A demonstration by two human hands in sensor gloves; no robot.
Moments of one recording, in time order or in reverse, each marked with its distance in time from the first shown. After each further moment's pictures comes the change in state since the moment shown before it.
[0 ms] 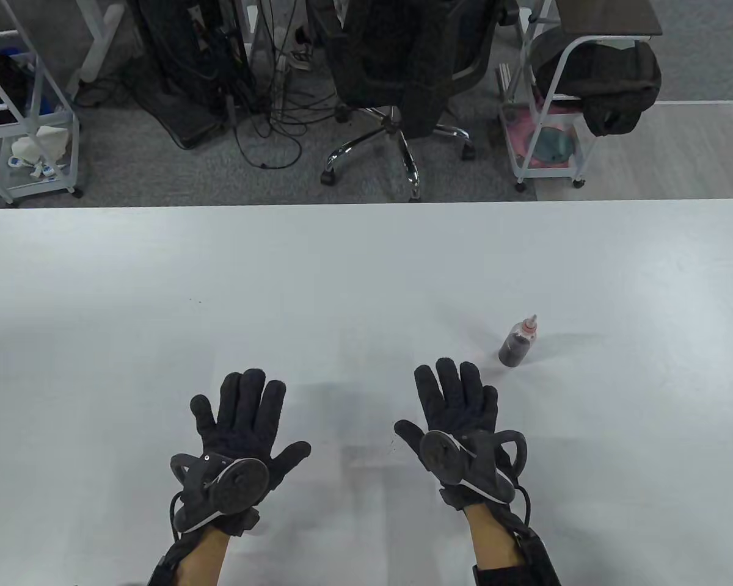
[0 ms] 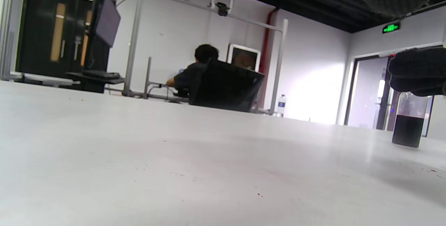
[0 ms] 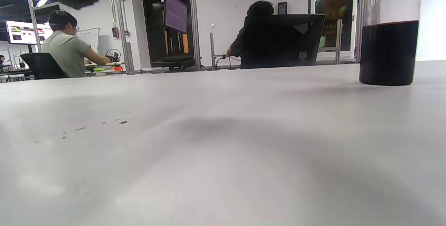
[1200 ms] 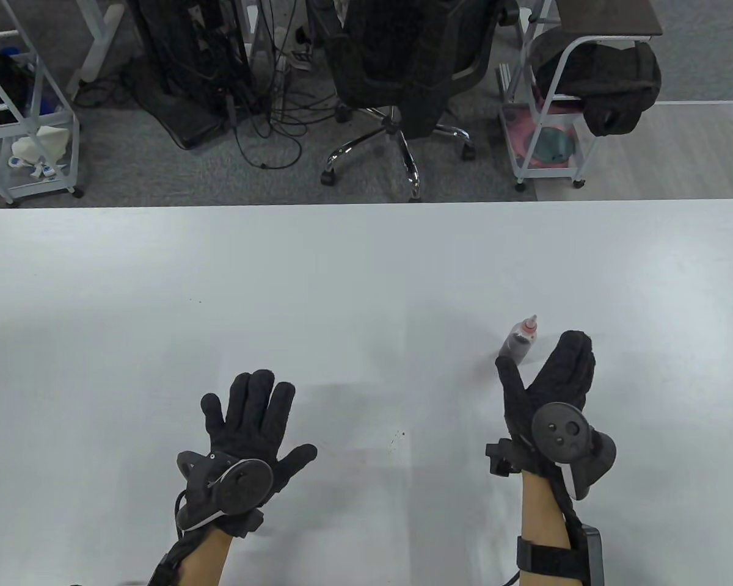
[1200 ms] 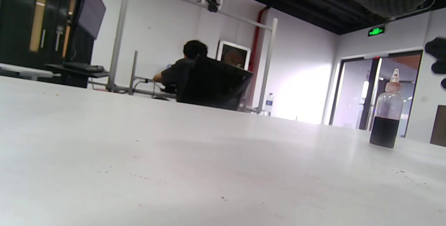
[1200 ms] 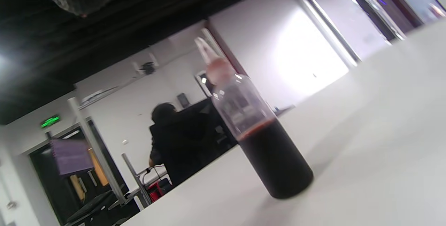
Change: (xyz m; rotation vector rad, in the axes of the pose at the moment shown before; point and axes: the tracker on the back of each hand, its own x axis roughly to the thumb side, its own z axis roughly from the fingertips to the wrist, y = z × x) left_hand 0.005 -0.001 -0.003 -0.016 -0.051 0.041; right_hand -0.122 -0.036 0.006 -0.430 0.568 -0.439
